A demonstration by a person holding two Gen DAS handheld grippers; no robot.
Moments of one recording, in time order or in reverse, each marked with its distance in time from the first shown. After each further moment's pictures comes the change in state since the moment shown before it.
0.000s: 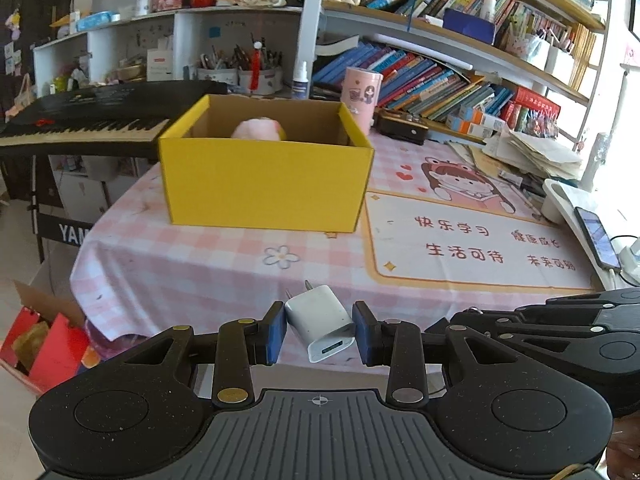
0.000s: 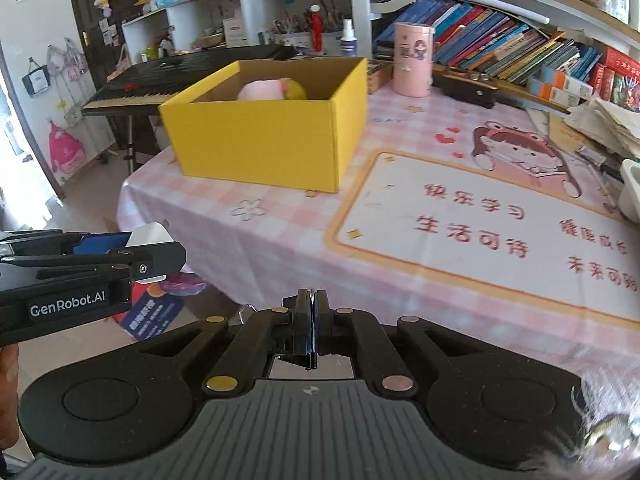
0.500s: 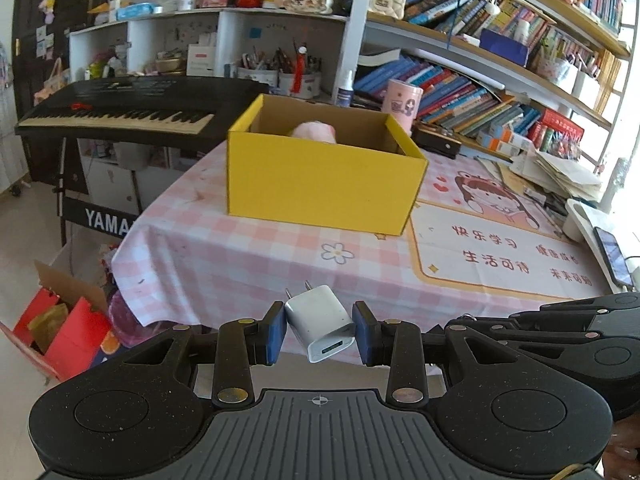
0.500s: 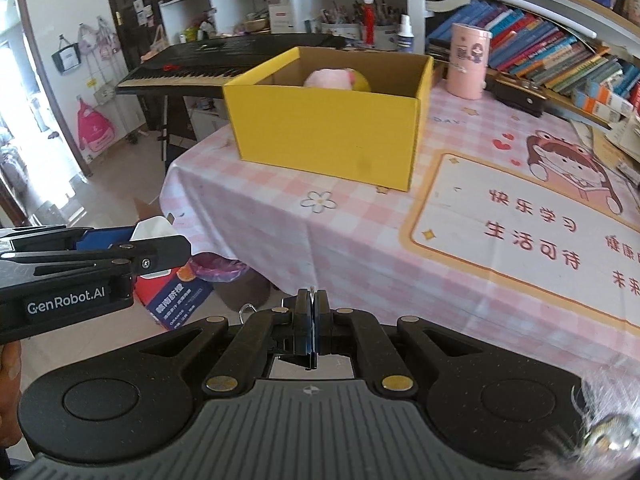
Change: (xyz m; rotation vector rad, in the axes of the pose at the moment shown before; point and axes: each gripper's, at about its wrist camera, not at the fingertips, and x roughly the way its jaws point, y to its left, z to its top) left arm -0.023 0.049 -0.008 -0.067 -0.021 0.043; right arm 0.011 0.052 0.006 -0.072 0.027 0.069
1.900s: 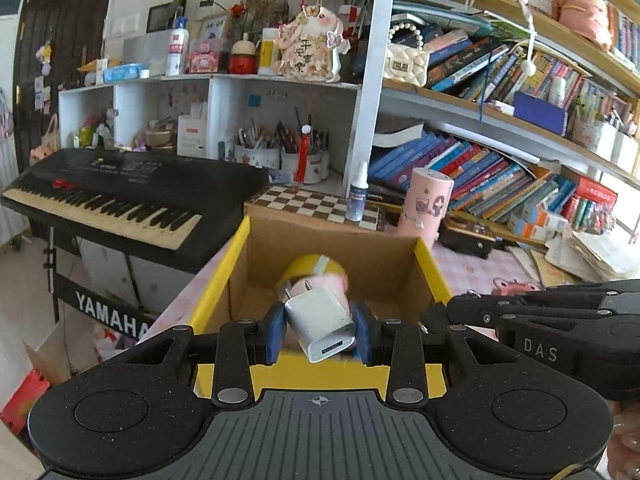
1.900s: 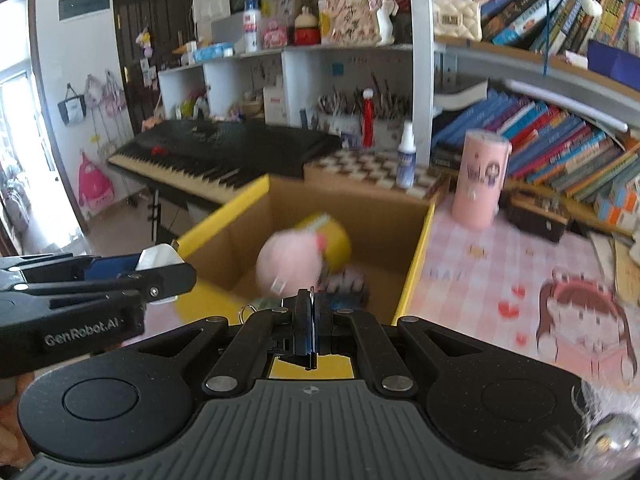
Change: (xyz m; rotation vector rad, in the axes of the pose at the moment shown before) left arm 0.117 -0.015 0.154 0.004 -0.172 0.037; right arm 0.068 -0.070 0.175 -0.054 -0.229 0.017
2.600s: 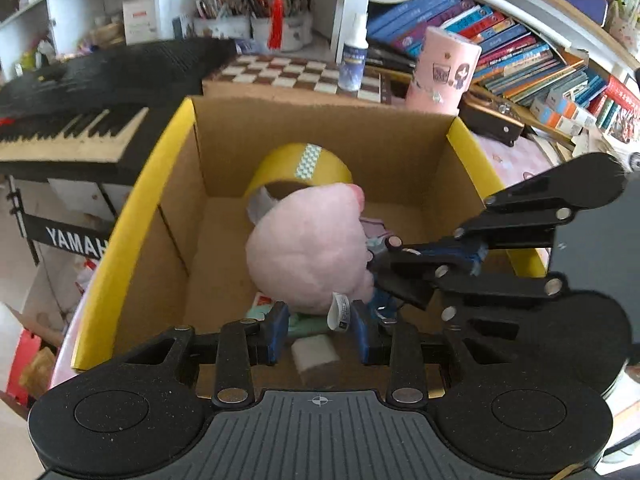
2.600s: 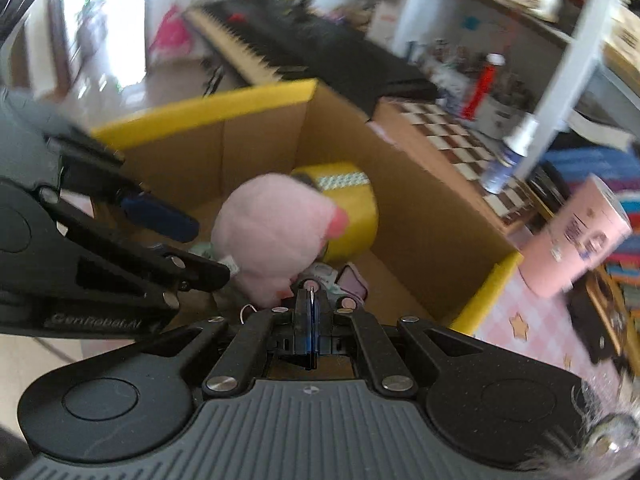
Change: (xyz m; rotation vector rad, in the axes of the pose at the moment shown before) left arm 0.123 0.005 -0.004 0.061 0.426 -0.037; right arm 0.143 -0.011 0.008 -0.541 0.303 0.166
